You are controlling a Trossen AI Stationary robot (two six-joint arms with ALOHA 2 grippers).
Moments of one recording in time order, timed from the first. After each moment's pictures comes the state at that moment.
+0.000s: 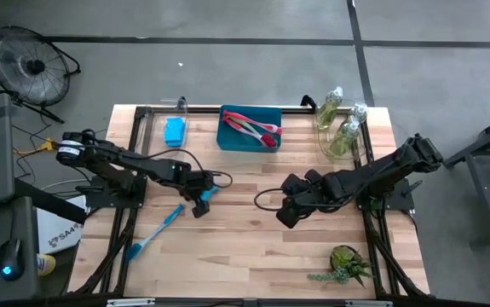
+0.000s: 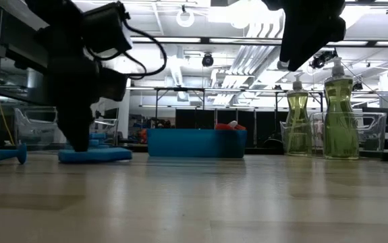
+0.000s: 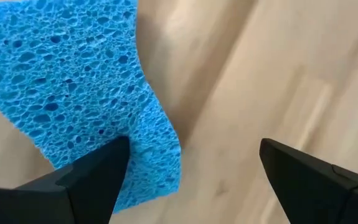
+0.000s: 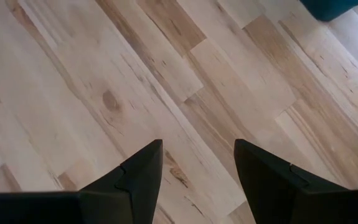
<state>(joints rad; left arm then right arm) -0.06 1.44 0.70 -0.43 0.12 -0.58 0.35 1.53 1.26 -0.97 0.35 0.98</state>
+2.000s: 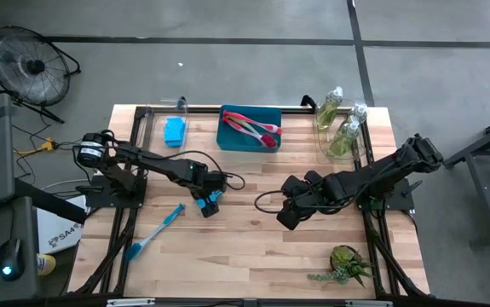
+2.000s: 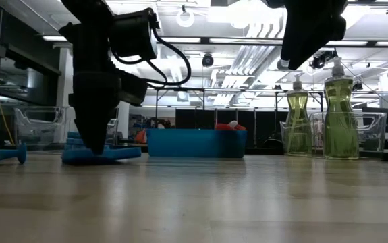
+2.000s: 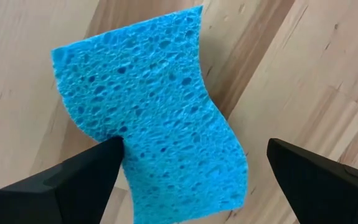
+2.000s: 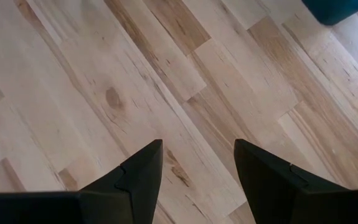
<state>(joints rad) -0.05 1.64 0.92 -0.62 0.07 -0.54 0.37 1.53 1.26 -0.96 0.36 0.97</state>
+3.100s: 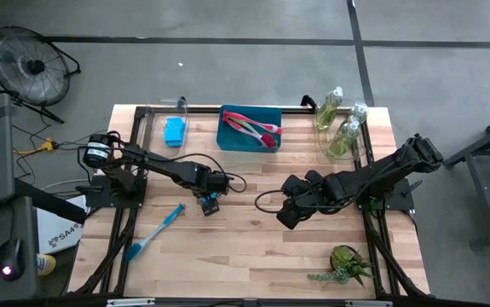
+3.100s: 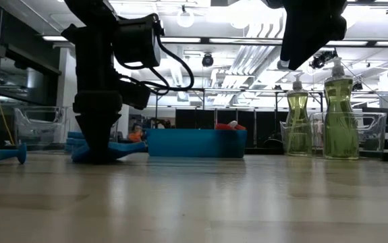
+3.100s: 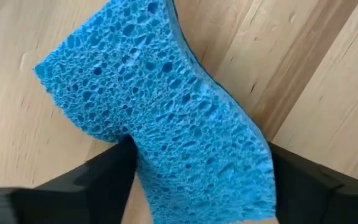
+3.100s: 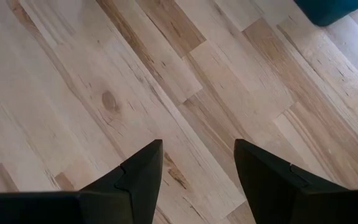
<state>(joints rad) -0.05 1.74 0.92 -0.66 -0.06 -0.50 0.37 1.53 1.26 -0.97 0.37 0.98</state>
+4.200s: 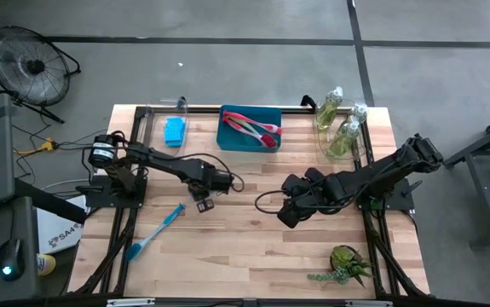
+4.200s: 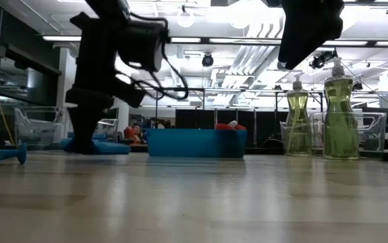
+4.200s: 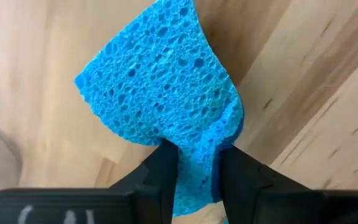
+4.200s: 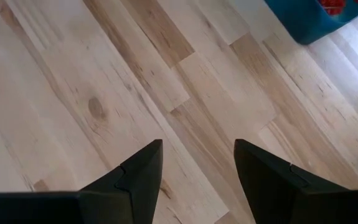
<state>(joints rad) -0.05 1.74 1.07 -0.98 -0.12 -0.49 0.37 1.53 1.26 -0.98 0.43 0.93</state>
